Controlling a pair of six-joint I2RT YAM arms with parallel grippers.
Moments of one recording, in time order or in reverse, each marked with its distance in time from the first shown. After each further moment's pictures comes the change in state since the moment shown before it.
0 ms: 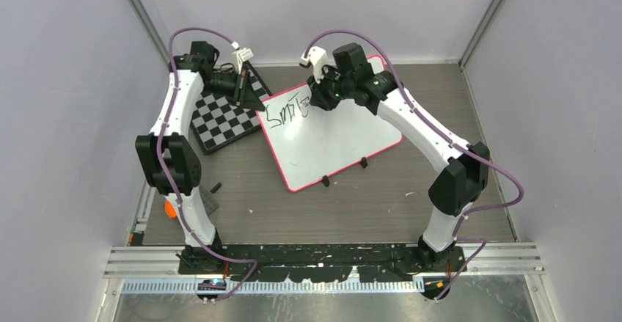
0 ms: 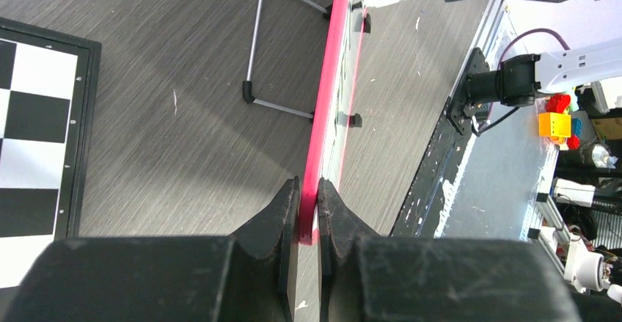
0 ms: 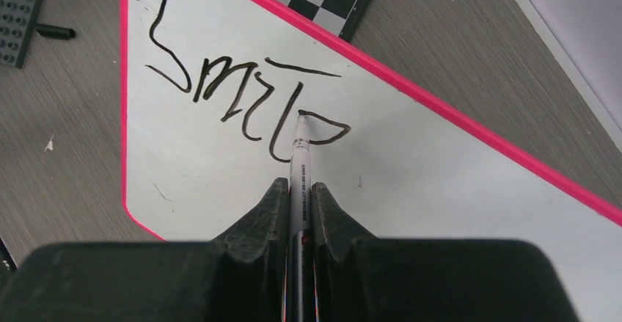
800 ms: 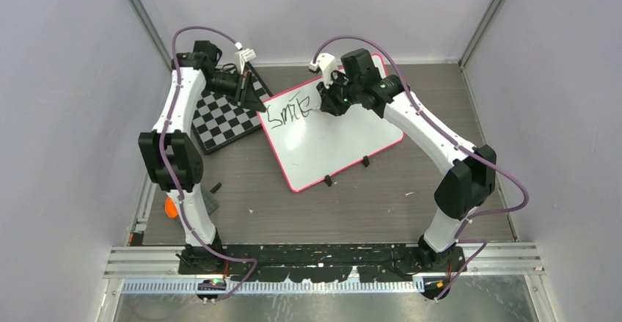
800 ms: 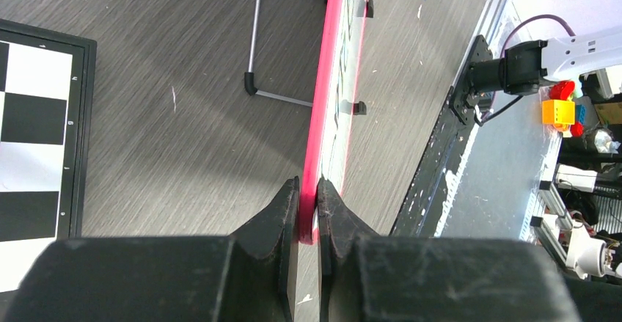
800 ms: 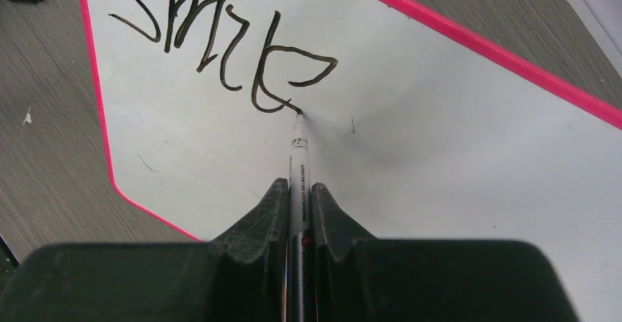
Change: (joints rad) left arm -0.018 0.041 0.048 -0.057 -0.008 0.048; right arm -0.038 -0.048 -0.104 -0.023 0.013 -0.009
